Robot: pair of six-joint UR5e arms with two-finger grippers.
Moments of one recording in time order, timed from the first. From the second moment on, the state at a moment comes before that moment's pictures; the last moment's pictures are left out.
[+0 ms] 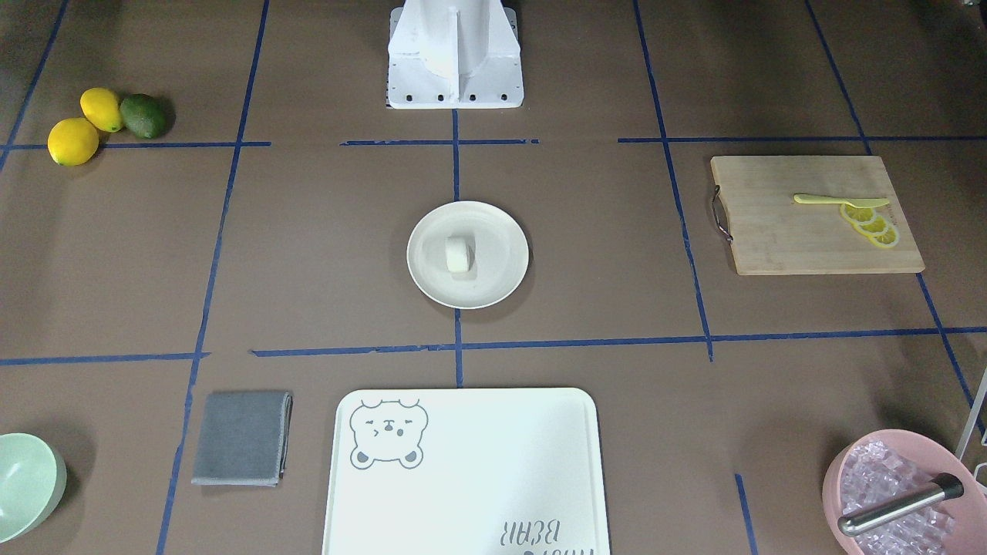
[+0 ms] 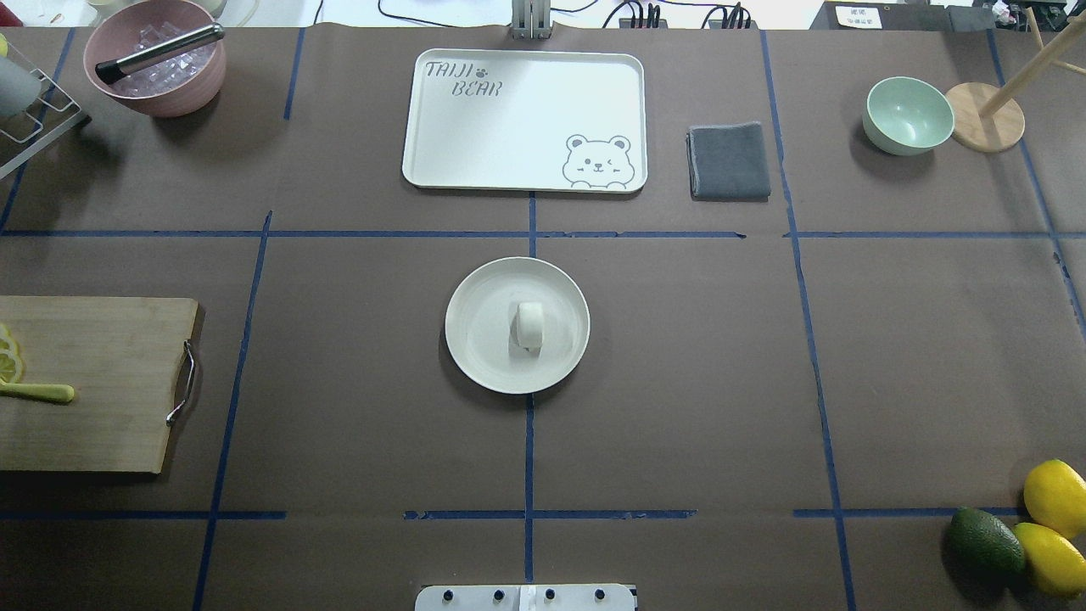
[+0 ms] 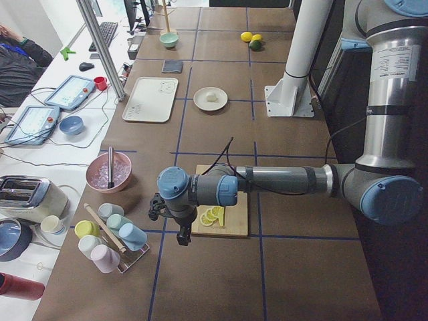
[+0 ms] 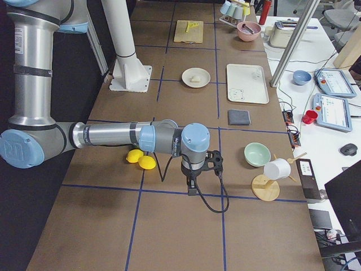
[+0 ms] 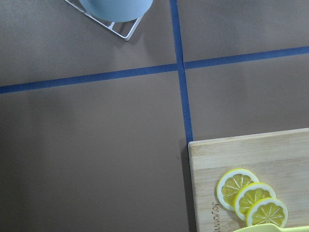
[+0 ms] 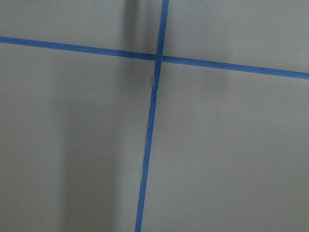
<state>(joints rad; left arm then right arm) -1.53 -1.55 -1.57 -1.57 -2.35 0.12 1.62 -1.69 1.79 -1.73 2.32 -0.18</state>
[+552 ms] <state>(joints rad) -1.53 -1.55 -1.57 -1.57 -2.35 0.12 1.61 -1.69 1.79 -1.73 2.32 -0.18</state>
